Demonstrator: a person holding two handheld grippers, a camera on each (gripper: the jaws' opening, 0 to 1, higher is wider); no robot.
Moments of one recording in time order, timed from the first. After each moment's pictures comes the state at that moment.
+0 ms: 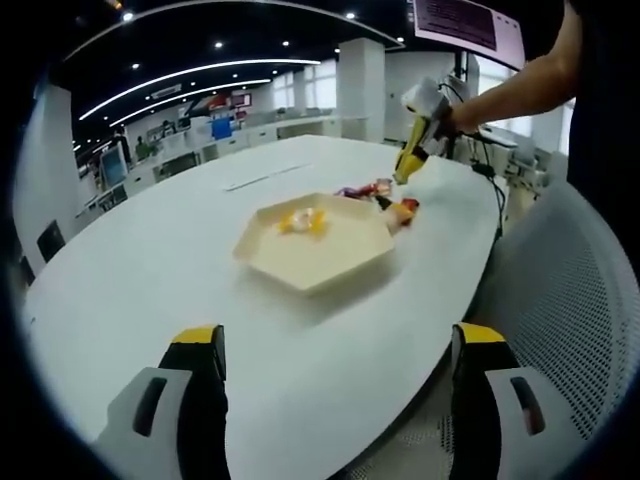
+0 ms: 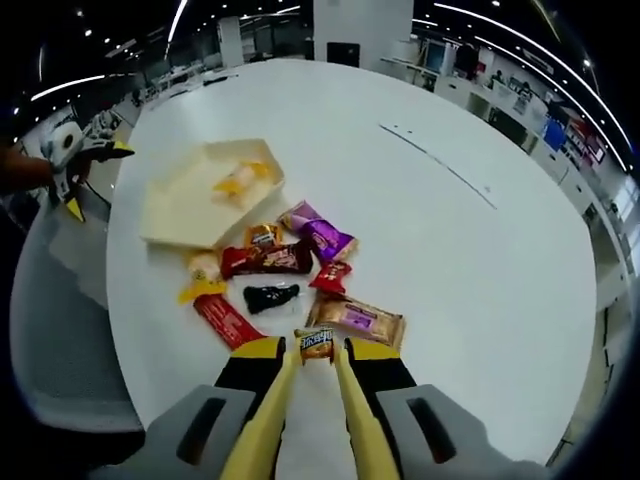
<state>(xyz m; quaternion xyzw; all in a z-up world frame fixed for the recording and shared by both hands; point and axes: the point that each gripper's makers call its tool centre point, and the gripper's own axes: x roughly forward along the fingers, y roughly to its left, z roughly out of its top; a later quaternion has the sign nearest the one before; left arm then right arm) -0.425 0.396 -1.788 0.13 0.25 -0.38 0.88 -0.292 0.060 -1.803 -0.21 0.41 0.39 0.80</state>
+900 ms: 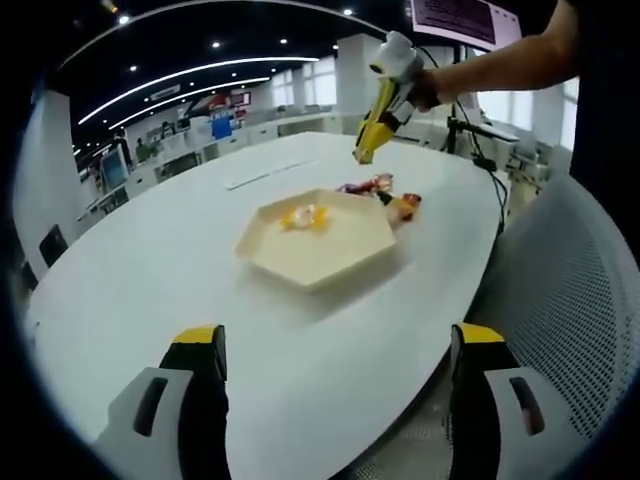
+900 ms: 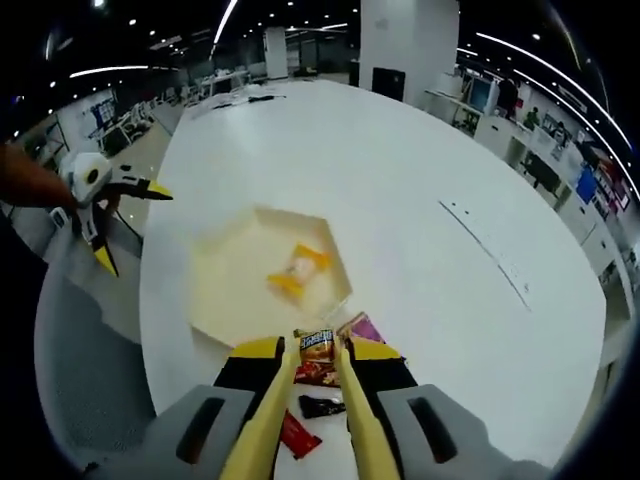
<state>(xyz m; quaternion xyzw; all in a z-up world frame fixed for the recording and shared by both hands) -0.425 0.398 -1.789 0.14 0.25 -0.38 0.88 -0.275 0.184 -1.746 -0.23 0.36 0.47 0.77</state>
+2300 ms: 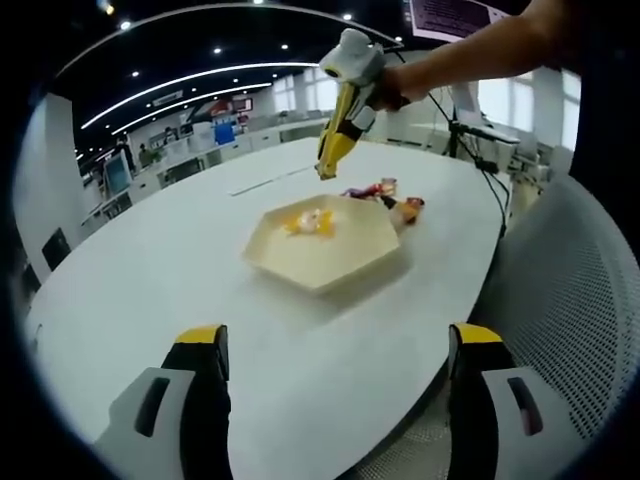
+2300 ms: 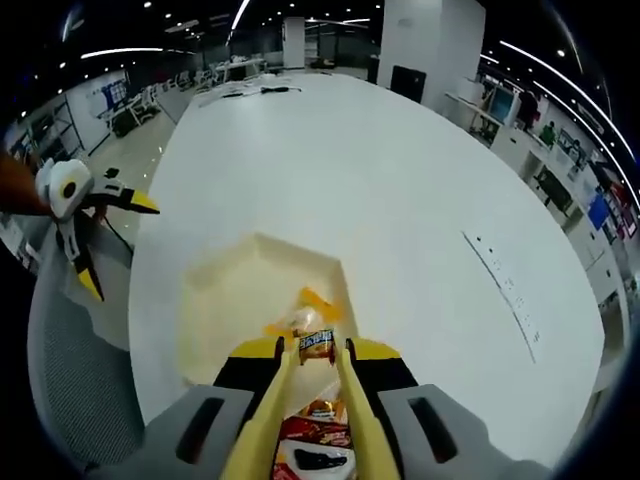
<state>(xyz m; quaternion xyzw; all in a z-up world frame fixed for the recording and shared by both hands) -0.423 0.404 -1.785 0.14 0.24 -0.37 0.89 -0.245 0.238 -1.750 -0.27 0.36 0.48 0.75</state>
